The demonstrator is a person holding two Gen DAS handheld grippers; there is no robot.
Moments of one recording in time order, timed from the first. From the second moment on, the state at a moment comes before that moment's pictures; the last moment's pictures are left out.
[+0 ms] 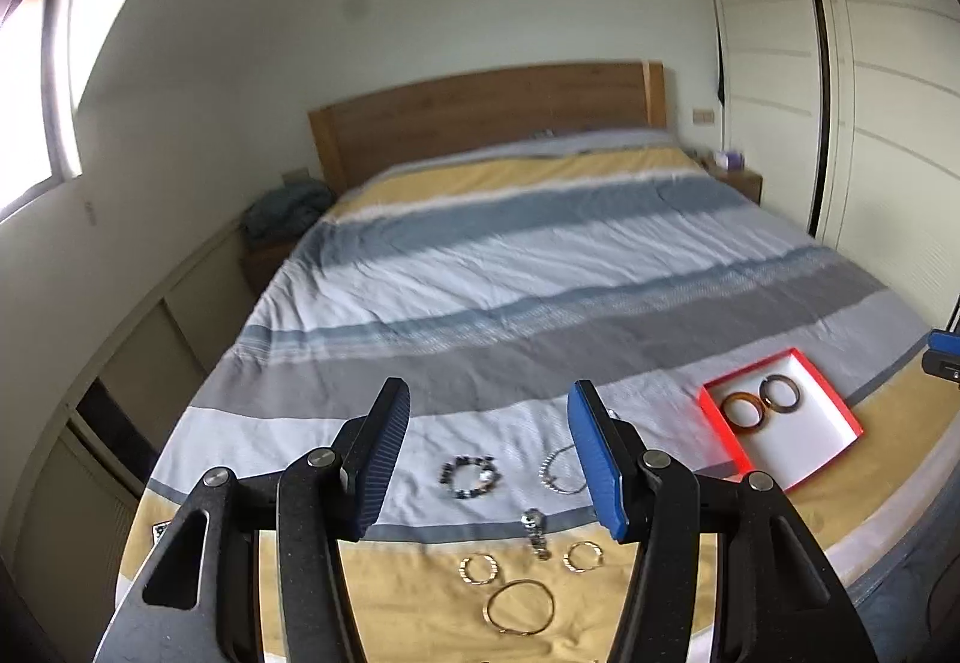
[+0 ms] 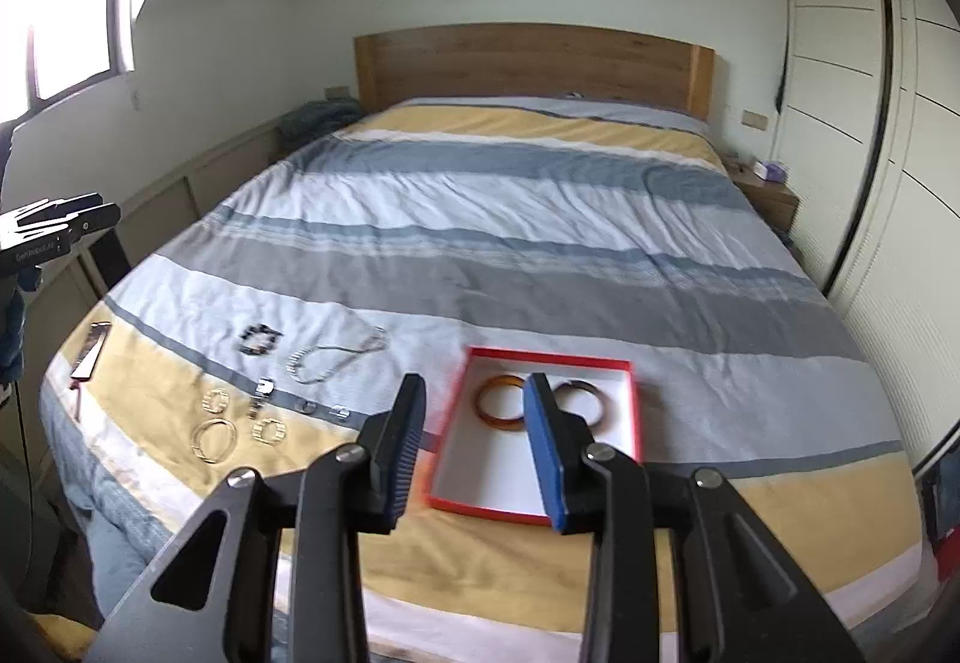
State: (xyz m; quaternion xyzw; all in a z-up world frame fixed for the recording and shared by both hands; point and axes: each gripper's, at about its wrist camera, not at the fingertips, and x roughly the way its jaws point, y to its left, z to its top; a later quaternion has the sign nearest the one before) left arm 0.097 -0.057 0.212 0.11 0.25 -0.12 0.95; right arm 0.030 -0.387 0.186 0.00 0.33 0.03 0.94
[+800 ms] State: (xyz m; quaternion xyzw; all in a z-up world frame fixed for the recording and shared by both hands) left arm 0.099 0.016 -0.004 0.02 0.45 -0.07 0.89; right arm 0.087 -0.244 0.062 -0.01 0.45 0.15 0.88
